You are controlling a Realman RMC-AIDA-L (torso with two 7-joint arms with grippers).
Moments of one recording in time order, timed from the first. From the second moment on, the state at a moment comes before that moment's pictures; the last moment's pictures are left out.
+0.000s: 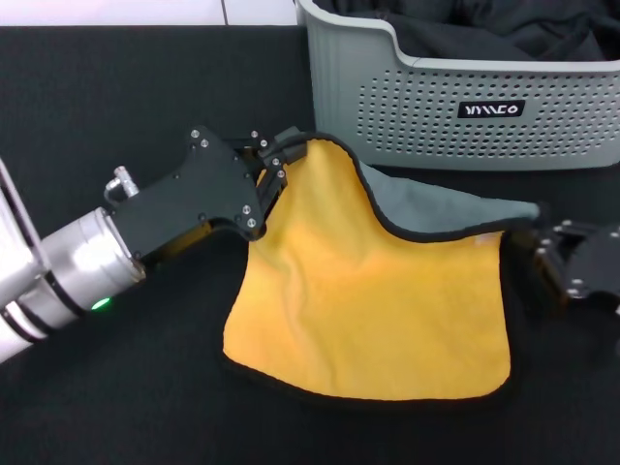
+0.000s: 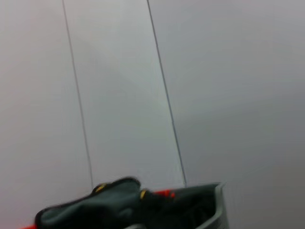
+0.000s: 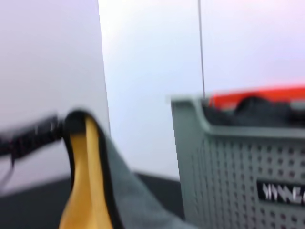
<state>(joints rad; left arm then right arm) -0.47 -2.10 0.86 0.19 1.35 1.63 -0.44 0.15 2.00 -1.65 -0.57 2.43 1.24 -2.42</state>
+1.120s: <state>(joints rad) -0.24 -2.08 1.17 0.62 1.26 2.04 -0.79 -0.37 2.03 -1.31 -1.08 2.34 1.77 -2.11</state>
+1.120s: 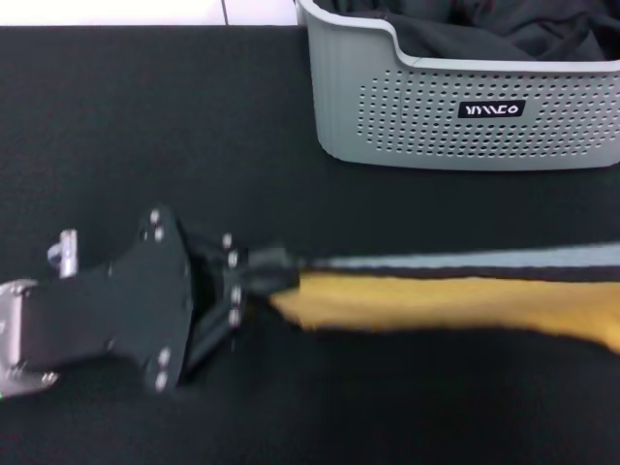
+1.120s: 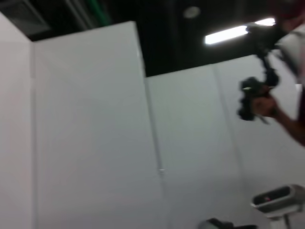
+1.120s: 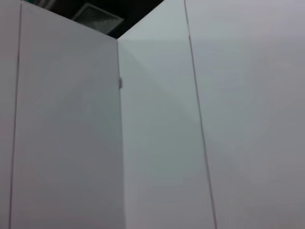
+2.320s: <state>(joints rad) -0.43 -2.01 0.93 0.36 1.53 1.51 -0.97 0.20 2.01 -1.43 -0.42 2.40 1.45 -1.95</state>
